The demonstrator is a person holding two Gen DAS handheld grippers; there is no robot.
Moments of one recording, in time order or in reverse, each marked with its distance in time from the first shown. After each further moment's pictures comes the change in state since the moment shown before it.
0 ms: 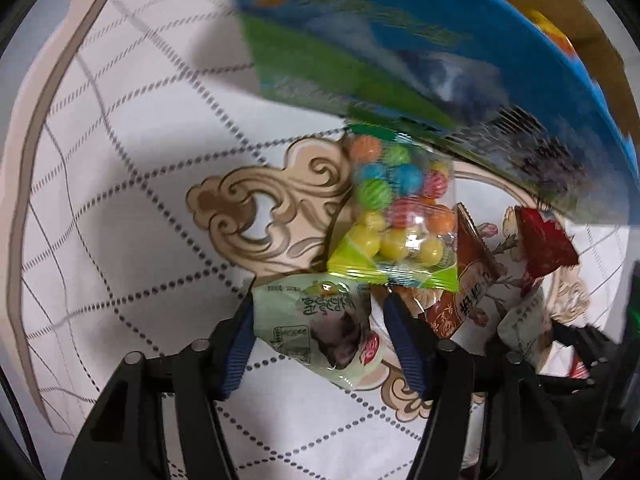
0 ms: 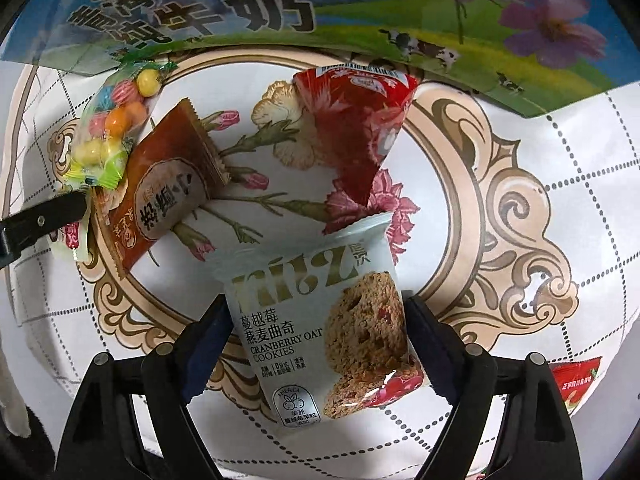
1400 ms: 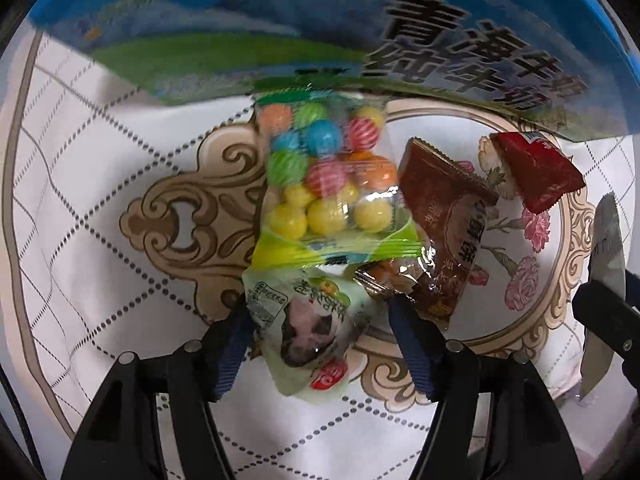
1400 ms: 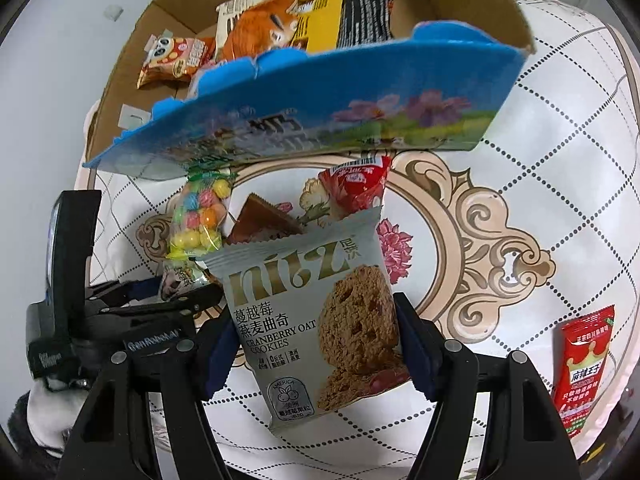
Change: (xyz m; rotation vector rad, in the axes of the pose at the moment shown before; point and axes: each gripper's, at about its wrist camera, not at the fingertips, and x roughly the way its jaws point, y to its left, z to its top) left arm 0.009 -0.057 -0.005 0.221 0.076 0.039; right arm -0.075 -0.018 -0.047 0.206 -0.190 0.218
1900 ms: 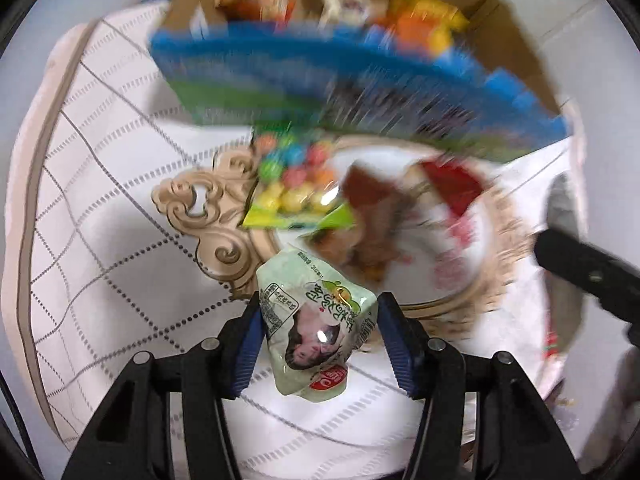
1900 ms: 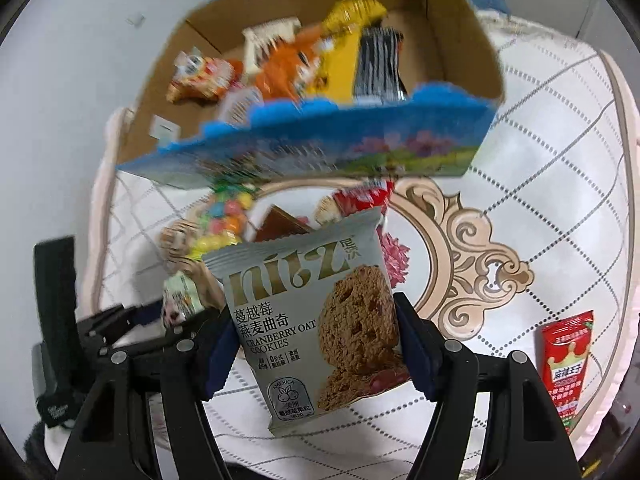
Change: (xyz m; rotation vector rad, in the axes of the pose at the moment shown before) left arm -0.087 -0.013 -0.063 -0.063 -0.208 -0.137; right arm -0.059 0.009 -0.011 -0.043 -0.116 0.049
